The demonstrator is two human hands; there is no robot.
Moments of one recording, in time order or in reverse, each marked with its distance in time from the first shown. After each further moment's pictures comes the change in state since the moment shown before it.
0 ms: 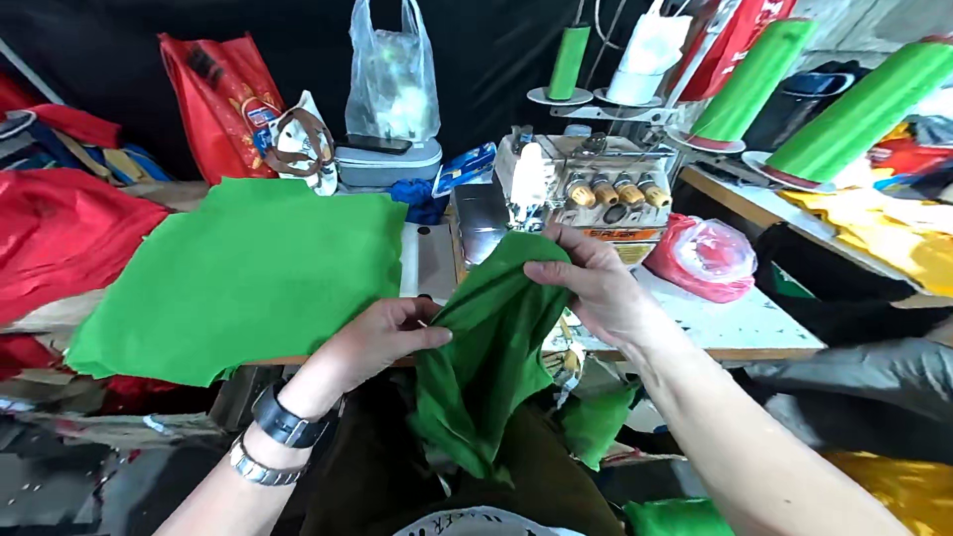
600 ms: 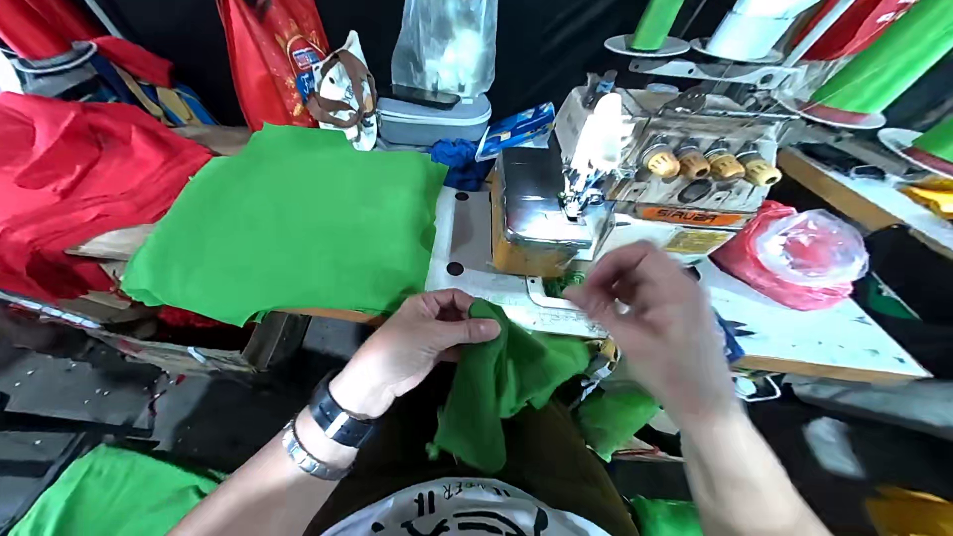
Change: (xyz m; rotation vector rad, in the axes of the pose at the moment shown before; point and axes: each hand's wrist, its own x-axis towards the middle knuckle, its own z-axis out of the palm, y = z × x) left_hand -0.023 -0.014 0.036 -0.455 0.136 -0.117; right_hand -0.048 0.015 0.021 -0.682 0.119 -0.256
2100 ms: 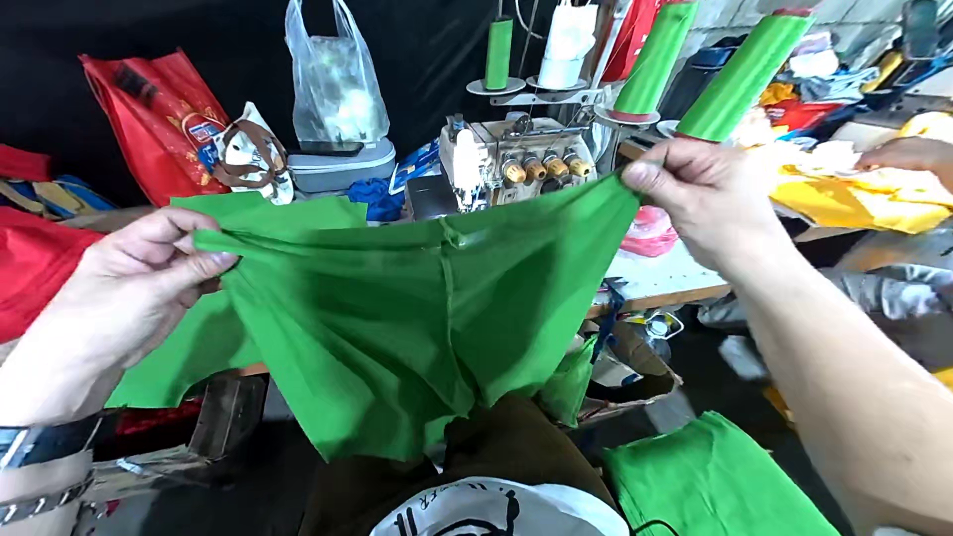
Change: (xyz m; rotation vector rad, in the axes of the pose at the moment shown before) left_hand 0.002 0.103 -0.137 0.606 -0.029 0.685; right_hand 0.023 0.017 -0.138 -0.091 0.227 0.081
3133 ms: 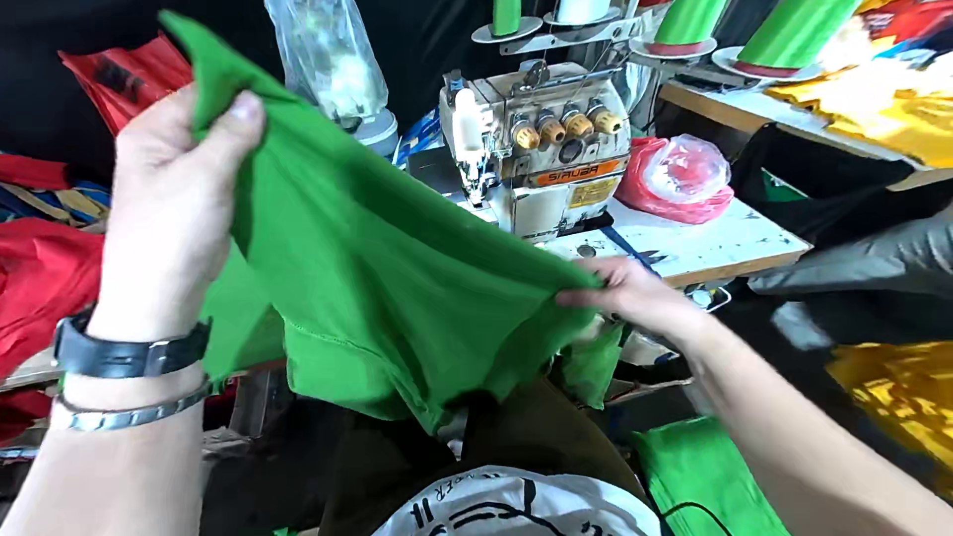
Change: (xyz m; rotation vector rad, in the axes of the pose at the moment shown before) left_hand 0.085 0.053 0.082 0.219 0.229 -0.004; right_hand -0.076 0.070 0.064 0.319 -0.448 0.310
